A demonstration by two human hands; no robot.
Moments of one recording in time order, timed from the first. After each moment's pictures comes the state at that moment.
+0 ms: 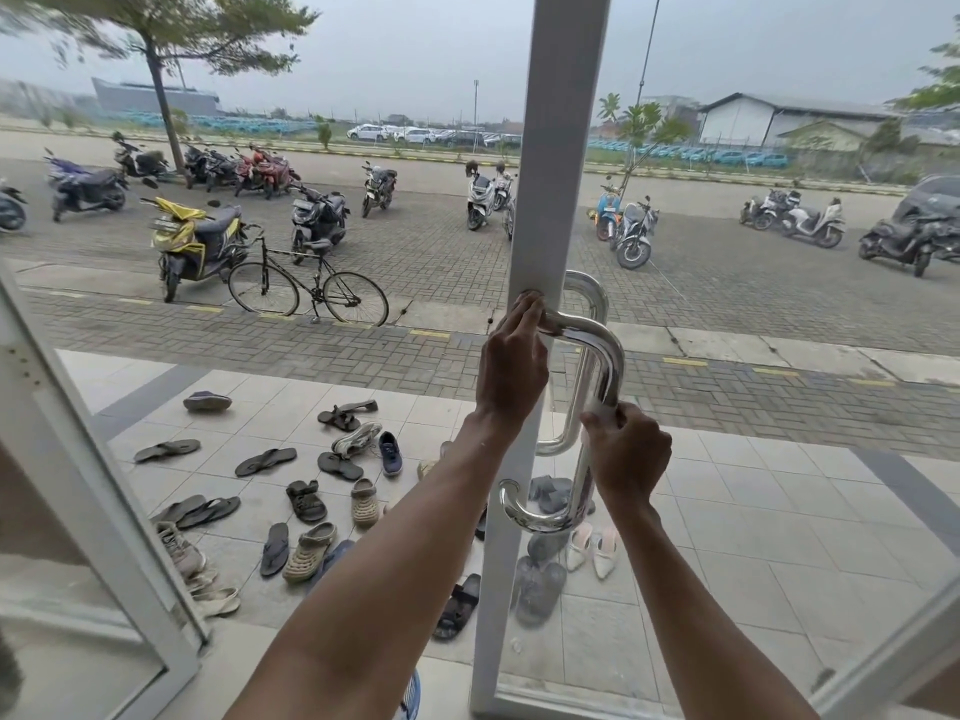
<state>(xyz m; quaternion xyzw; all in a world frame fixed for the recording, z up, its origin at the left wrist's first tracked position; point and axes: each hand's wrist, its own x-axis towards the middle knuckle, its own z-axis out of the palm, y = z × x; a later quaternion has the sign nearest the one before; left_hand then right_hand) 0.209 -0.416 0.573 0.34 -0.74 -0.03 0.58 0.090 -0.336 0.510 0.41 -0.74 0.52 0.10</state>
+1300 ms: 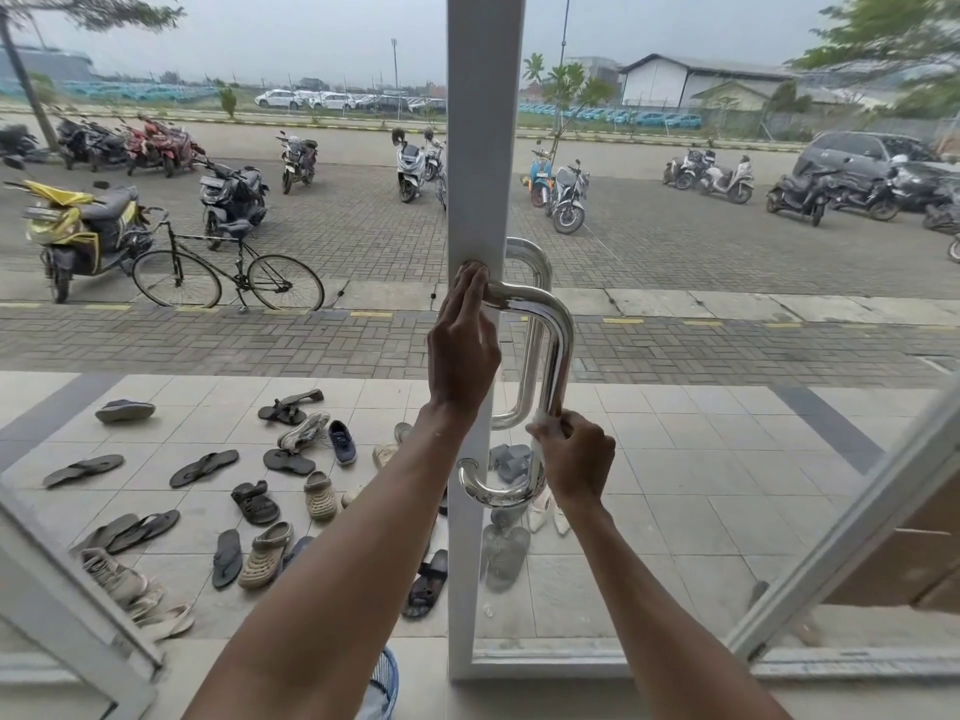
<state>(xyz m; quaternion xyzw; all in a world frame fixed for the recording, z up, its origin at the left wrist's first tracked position) 0.199 -0.430 0.555 0.32 -0.70 -0.02 0.63 0.083 -0.338 0.450 0.39 -0.75 0.53 0.01</state>
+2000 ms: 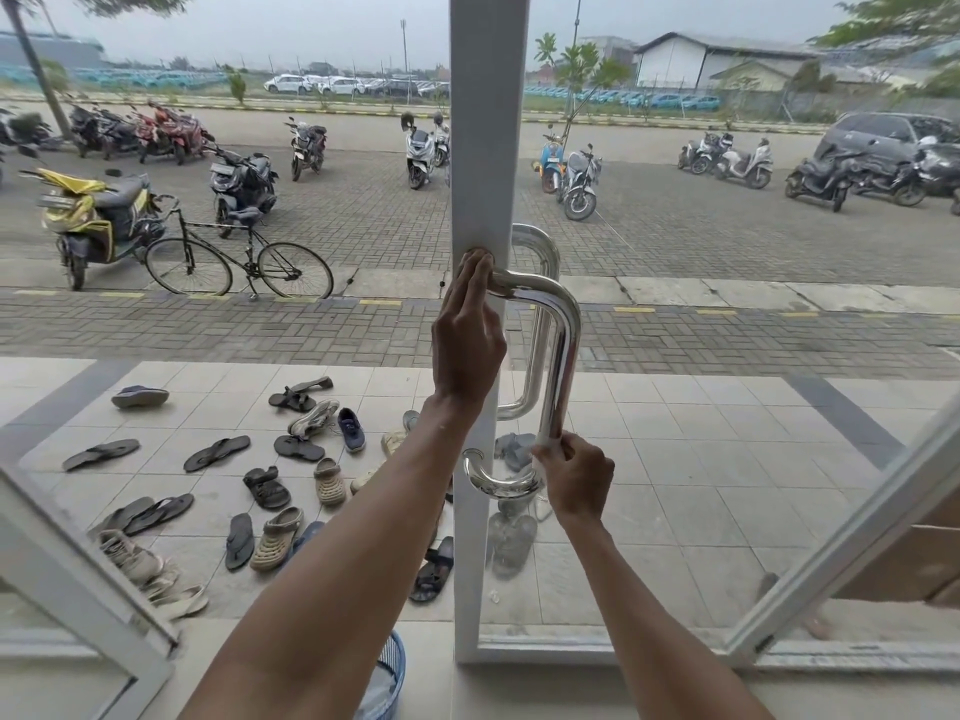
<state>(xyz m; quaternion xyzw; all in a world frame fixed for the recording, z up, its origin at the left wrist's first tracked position) 0.196 -0.432 0.554 0.31 -0.70 -0.01 0.64 0.080 -0.336 0.404 0.38 -0.76 0.52 -0.05</state>
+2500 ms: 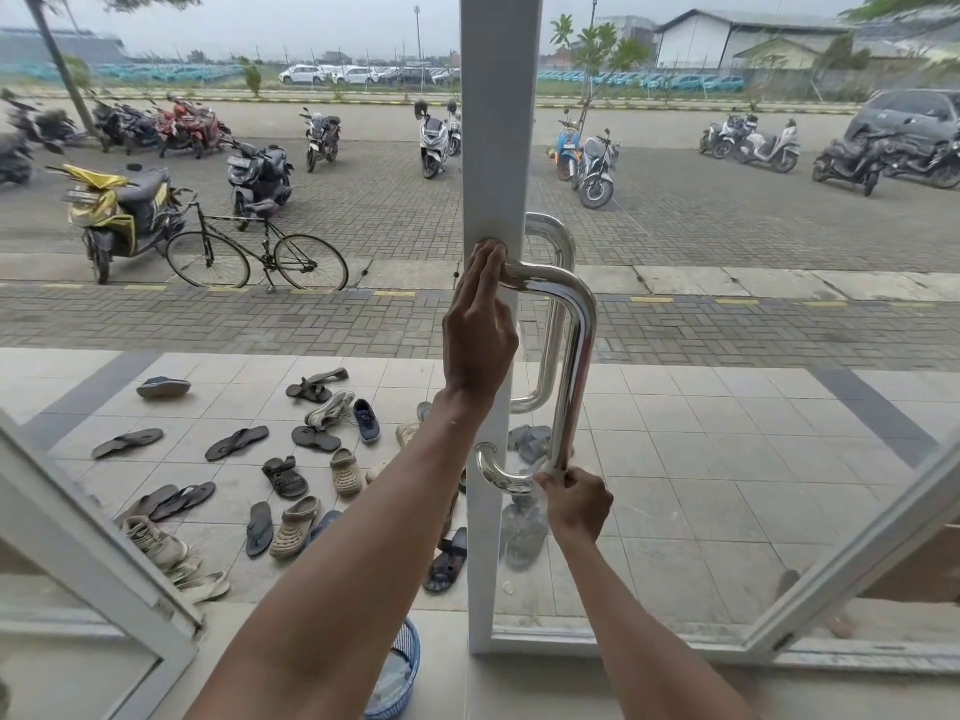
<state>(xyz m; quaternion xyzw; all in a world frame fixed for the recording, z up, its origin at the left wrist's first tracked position) 0.196 -0.435 0.549 0.31 -0.70 -0.01 0.64 0.094 -0.335 0.352 0.28 -0.81 0.50 -0.14</state>
